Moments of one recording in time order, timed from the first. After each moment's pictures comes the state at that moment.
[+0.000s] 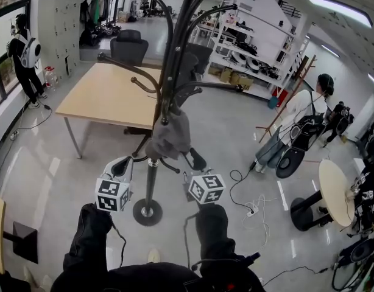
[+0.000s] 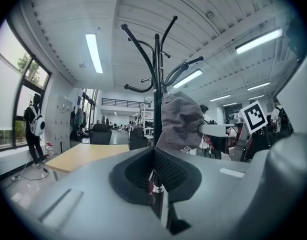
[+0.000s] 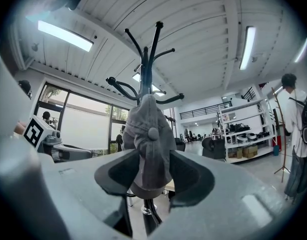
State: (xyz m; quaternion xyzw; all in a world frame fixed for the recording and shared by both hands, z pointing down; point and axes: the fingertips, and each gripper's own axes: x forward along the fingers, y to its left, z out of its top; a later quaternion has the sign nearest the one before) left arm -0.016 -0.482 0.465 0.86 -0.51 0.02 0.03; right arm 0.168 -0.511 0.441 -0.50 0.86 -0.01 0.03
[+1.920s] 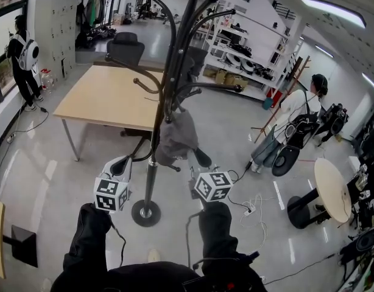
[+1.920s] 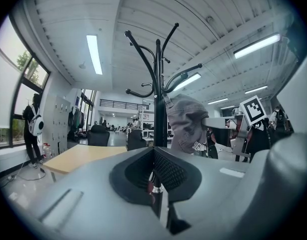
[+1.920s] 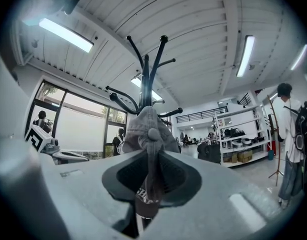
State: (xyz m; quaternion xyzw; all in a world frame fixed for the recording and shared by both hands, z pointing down) left arm -0.030 -0.470 0.459 0.87 -0.50 0.01 0.03; right arm 0.176 -0.491 0.408 -0.53 0.85 0.01 0.04
